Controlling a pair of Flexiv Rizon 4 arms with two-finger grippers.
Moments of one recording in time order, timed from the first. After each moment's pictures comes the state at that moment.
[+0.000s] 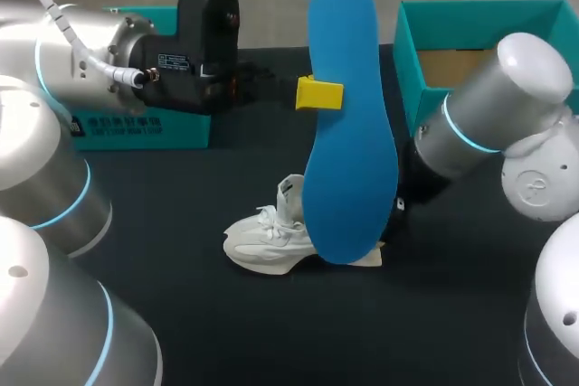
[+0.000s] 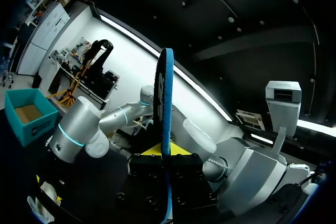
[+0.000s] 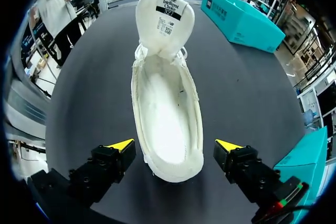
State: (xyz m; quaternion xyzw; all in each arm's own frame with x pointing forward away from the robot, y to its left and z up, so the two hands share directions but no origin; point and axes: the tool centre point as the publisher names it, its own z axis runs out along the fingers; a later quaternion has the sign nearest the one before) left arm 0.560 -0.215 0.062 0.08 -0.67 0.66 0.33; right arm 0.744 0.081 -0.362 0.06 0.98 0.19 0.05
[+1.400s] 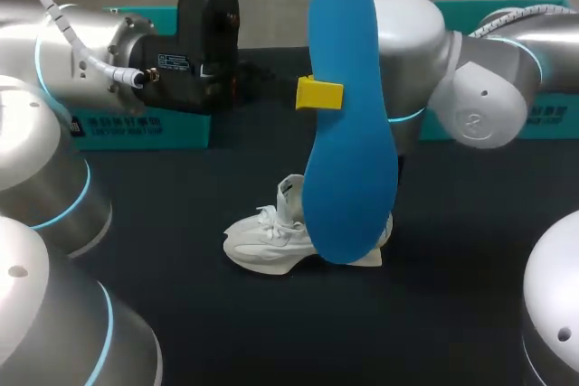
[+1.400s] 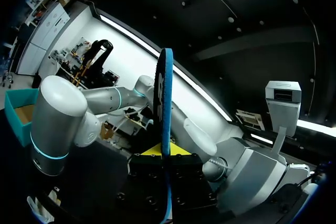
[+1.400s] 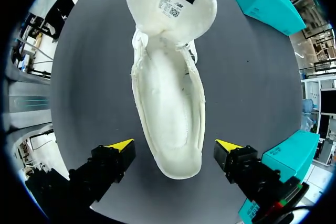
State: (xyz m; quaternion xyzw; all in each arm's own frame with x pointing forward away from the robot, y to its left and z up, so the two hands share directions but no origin) left arm 0.560 -0.215 0.062 0.08 -0.67 0.66 0.33; right arm 0.740 0.084 -0.341 0.05 1.00 -0.01 0.03
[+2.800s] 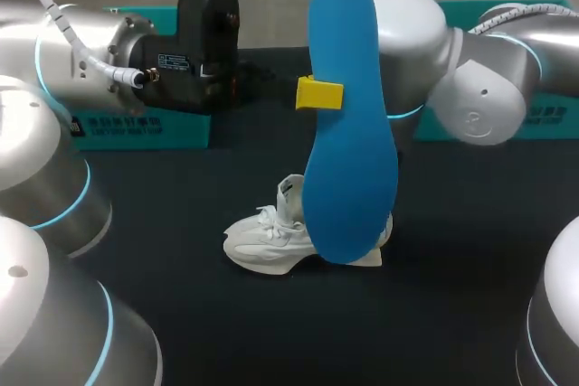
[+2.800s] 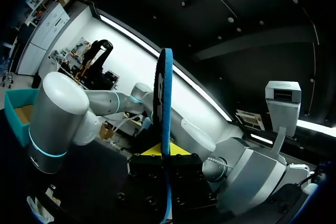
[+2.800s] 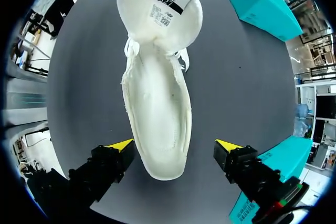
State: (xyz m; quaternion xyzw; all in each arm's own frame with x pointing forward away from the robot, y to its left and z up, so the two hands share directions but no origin) left arm 0.560 -0.215 0.062 0.08 -0.67 0.66 0.33; right arm 0.758 0.093 -0.331 0.03 1.00 0.00 0.05
